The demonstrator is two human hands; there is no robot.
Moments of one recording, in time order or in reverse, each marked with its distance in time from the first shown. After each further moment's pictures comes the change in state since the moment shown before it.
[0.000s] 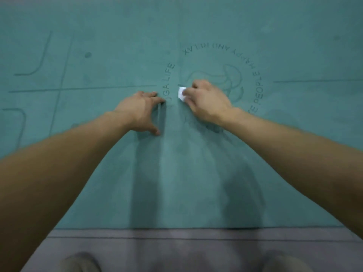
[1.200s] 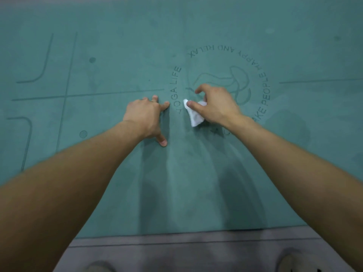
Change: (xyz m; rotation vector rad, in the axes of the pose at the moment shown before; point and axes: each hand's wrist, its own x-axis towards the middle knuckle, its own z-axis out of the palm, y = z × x) left_hand -0.007 -0.003 -0.002 0.127 0.006 -0.074; right_hand 0.001 -0.018 -0.008 0.243 -0.055 0.414
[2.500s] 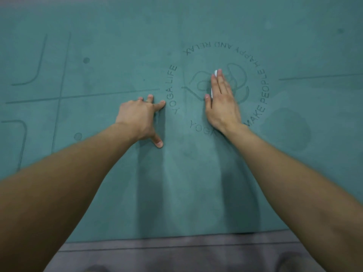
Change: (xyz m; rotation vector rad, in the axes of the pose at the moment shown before) left_hand 0.005 0.000 0.002 0.002 0.016 0.004; right_hand 0.001 0.040 0.033 -0.021 0.182 0.018
